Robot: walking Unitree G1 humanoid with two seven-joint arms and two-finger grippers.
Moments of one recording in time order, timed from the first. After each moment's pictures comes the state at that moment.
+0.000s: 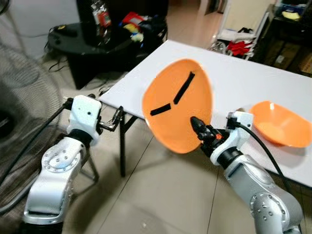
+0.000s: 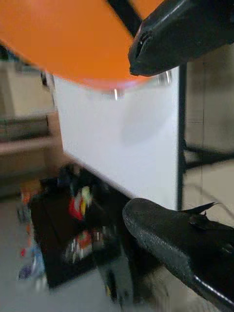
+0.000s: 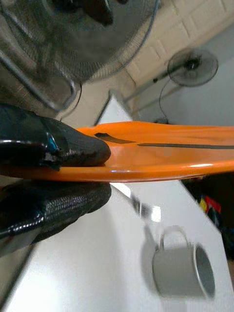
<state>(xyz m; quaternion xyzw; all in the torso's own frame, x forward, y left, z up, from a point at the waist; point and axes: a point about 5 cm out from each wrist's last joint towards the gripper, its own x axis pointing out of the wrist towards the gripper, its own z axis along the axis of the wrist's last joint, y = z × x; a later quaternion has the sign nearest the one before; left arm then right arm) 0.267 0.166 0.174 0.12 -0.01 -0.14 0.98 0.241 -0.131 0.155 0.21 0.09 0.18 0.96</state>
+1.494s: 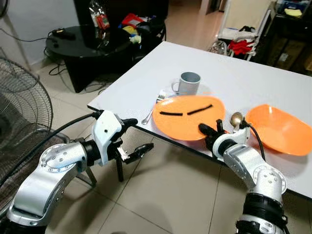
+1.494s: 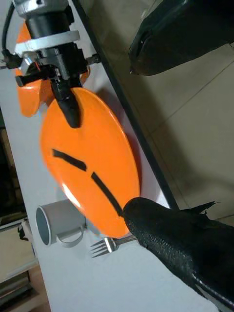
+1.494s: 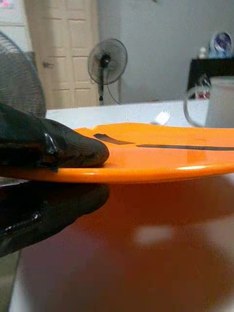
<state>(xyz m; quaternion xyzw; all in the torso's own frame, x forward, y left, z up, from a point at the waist) 0.244 0.153 0.170 0.12 0.07 -0.44 0.88 0.297 -0.157 0.101 0.60 0.26 -0.01 0.75</state>
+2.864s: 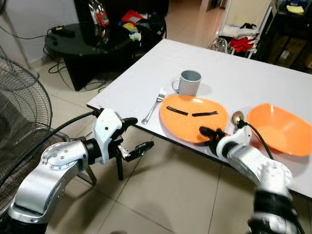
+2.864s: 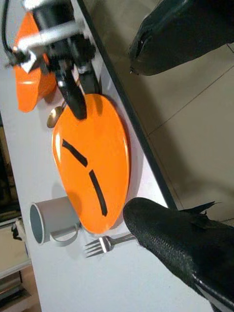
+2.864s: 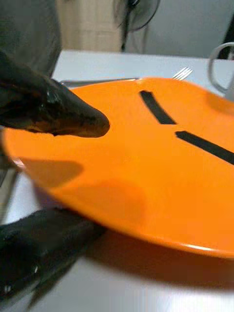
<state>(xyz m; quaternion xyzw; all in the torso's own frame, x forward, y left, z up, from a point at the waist) 0.248 0.153 0.169 0.11 0.08 -0.44 0.89 0.291 -0.170 0.096 0.48 0.32 0.00 0.82</state>
